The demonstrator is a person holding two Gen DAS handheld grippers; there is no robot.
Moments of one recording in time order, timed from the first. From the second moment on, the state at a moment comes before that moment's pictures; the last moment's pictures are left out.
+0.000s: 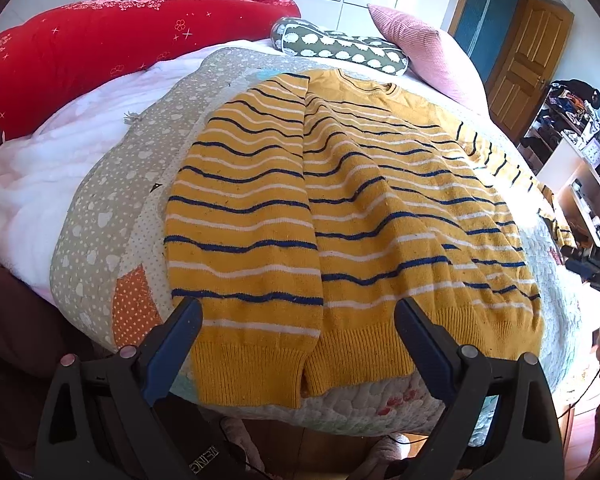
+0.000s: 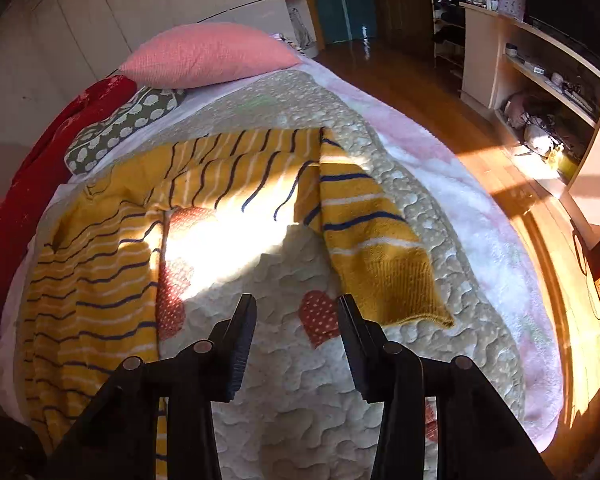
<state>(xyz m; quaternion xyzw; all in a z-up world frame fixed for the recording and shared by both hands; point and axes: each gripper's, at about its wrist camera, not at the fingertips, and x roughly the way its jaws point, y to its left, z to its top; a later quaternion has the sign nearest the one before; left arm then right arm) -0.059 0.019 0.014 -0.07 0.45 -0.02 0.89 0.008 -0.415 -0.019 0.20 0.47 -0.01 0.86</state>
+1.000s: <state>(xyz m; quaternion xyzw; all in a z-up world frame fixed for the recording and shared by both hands) -0.071 0.139 0.011 -0.18 0.42 0.09 0.88 -0.047 -0.259 -0.001 0.15 0.44 0.16 0.87</state>
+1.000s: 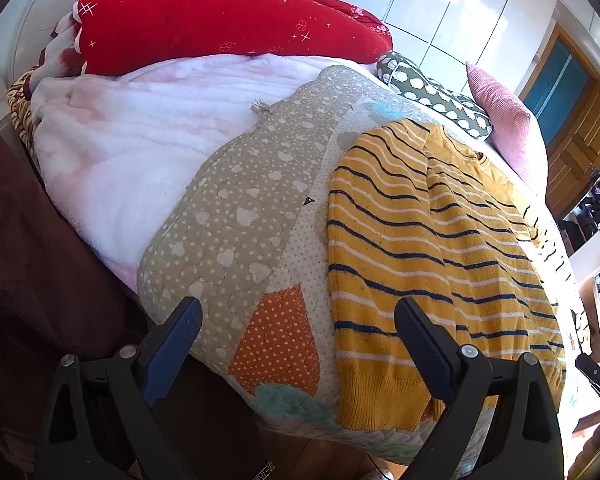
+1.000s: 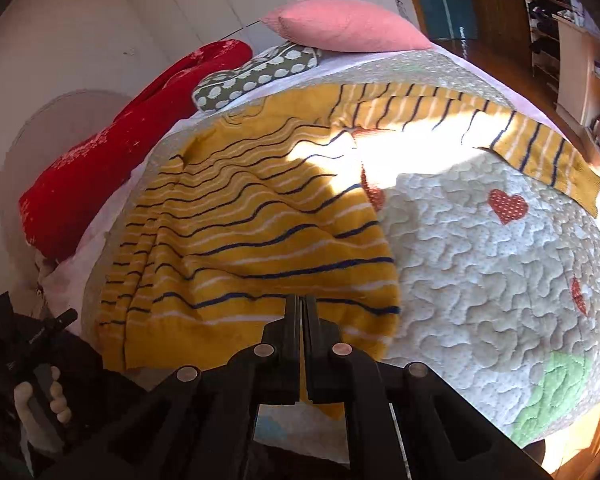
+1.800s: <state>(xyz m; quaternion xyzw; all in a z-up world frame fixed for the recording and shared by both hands) -0.093 0.163 0.015 -0.20 0.40 0.09 0.89 0.025 -0.019 -0.017 0.02 0.48 0.33 0.81</state>
